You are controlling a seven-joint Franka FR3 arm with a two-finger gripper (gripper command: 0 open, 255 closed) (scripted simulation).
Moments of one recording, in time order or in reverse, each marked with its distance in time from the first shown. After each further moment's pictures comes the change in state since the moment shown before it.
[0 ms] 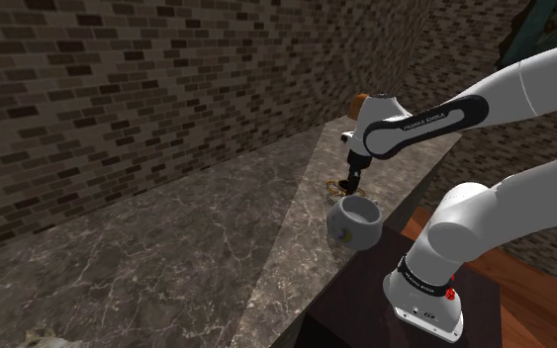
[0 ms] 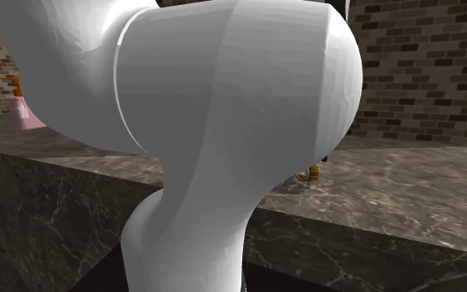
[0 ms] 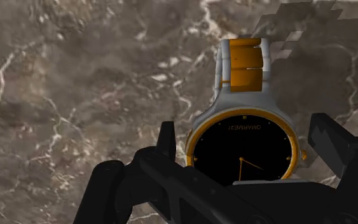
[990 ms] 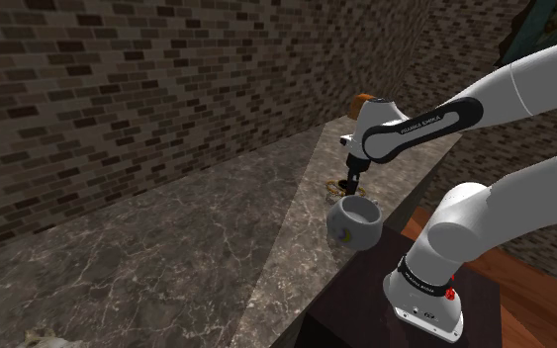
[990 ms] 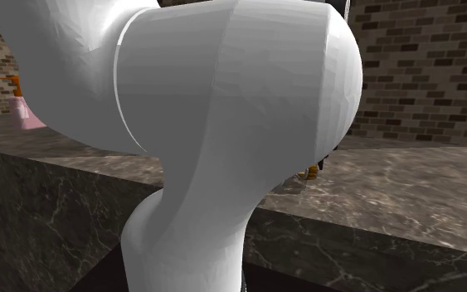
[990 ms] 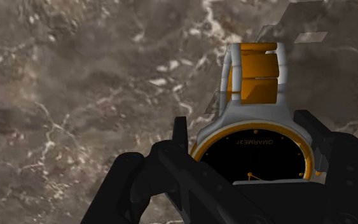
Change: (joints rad) arm 0.000 0.034 -0.008 -0.014 -0.004 0.048 -0.001
